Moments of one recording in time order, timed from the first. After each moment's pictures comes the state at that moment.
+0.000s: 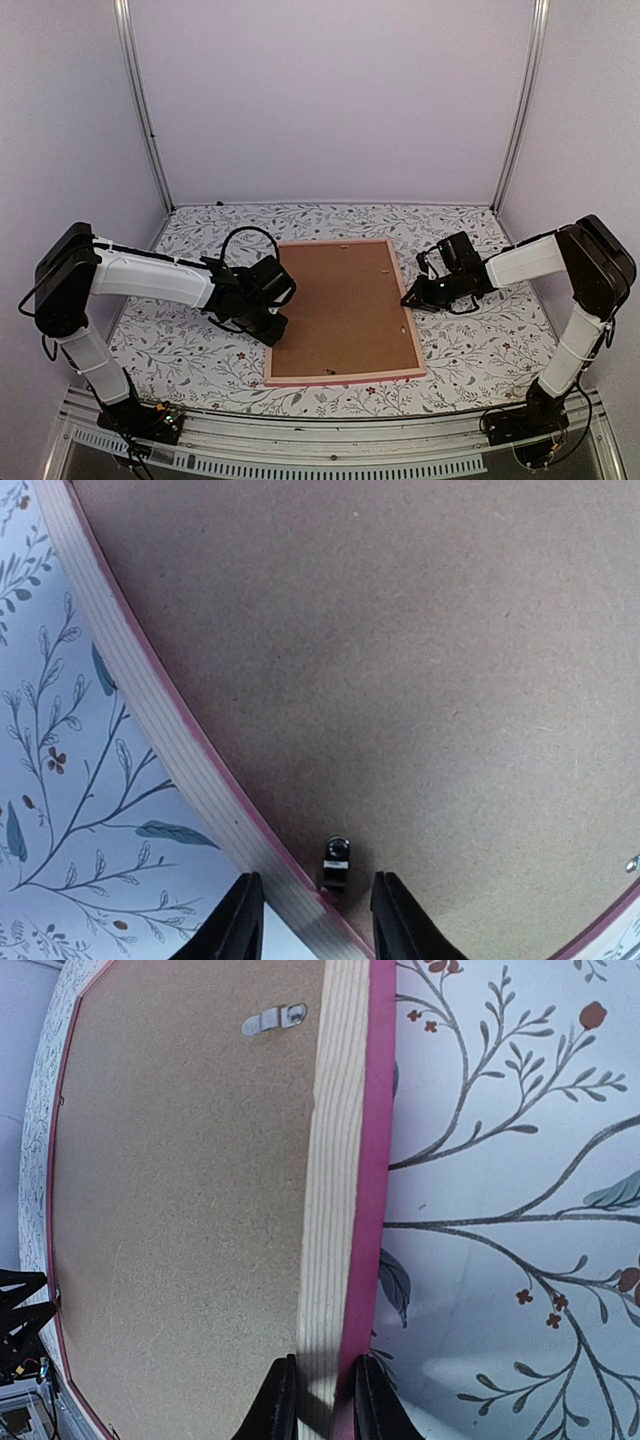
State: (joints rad) left arm -0.92 1.71 0.97 -0.49 -0.17 -0.38; right arm 0.46 1.75 0.82 -0.02 -0.37 0.50
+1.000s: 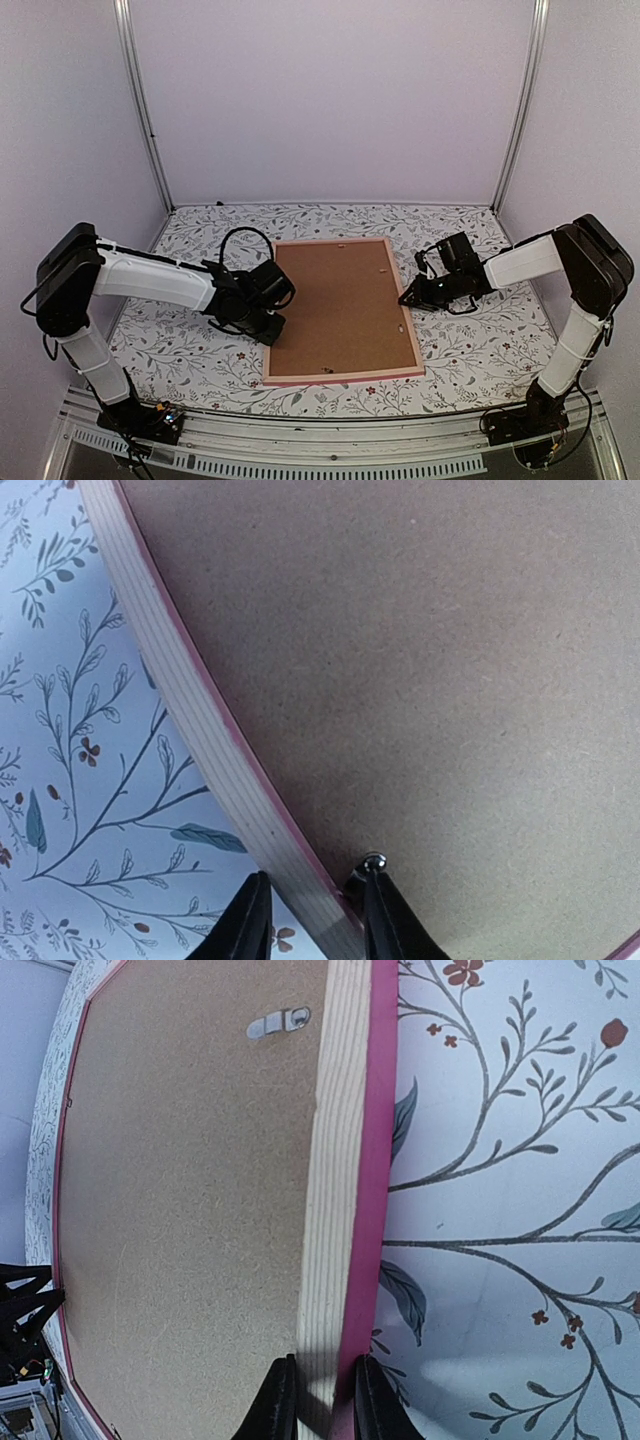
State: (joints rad) left arm -0.92 1.72 0.95 -0.47 -0.26 -0.42; right arm 0.46 1.77 0.81 0.02 -0.38 0.51
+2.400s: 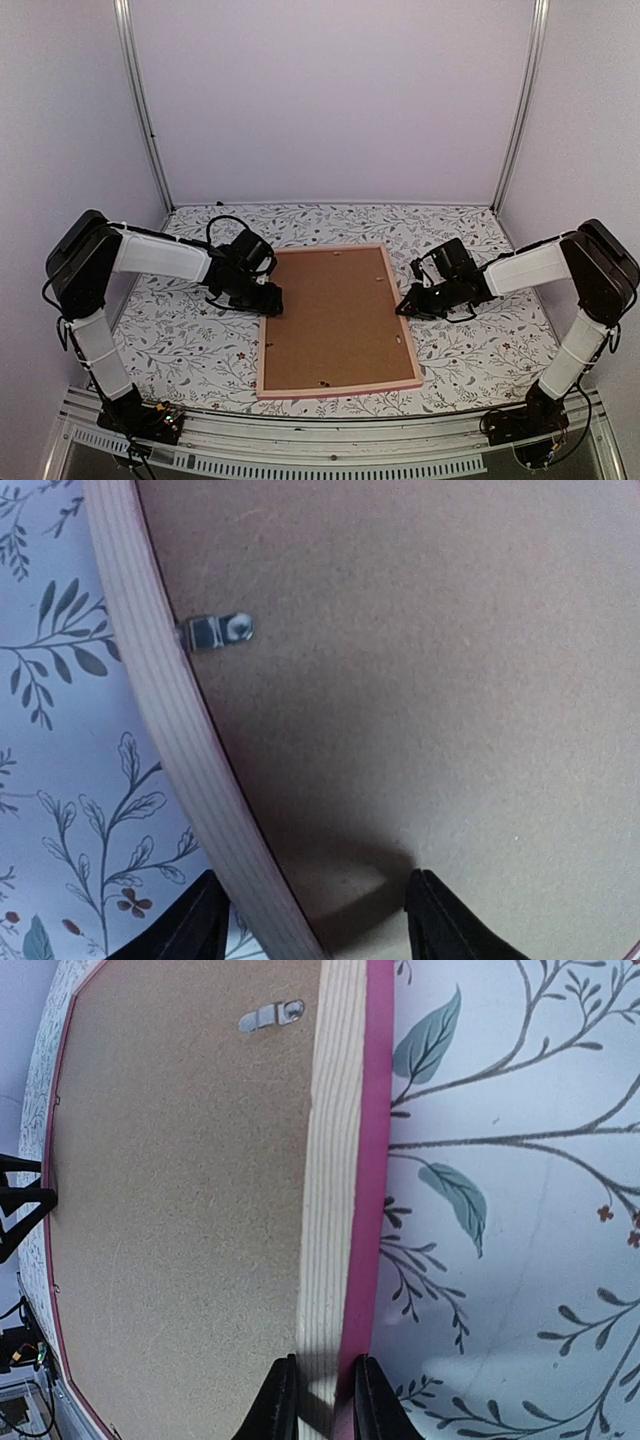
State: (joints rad) left arm -0.66 1.80 1.01 -0.33 0.01 -0.43; right arm 0.53 1.71 0.78 -0.03 -0.34 0.55
